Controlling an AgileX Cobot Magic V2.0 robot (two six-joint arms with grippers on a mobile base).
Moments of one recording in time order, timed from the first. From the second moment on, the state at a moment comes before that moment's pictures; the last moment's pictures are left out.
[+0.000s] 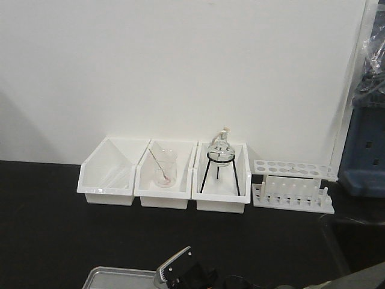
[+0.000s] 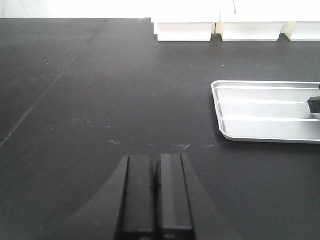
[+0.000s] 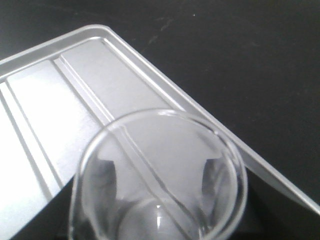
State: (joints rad) left arm 0.00 -0.02 0.03 -0.04 0.36 0.02; right arm 0.59 2.17 -1.10 -0.45 -0.49 0.37
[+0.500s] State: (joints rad) left arm 0.00 -0.02 0.03 -0.04 0.36 0.02; right arm 0.59 2.17 -1.10 -0.50 -0.49 0.37
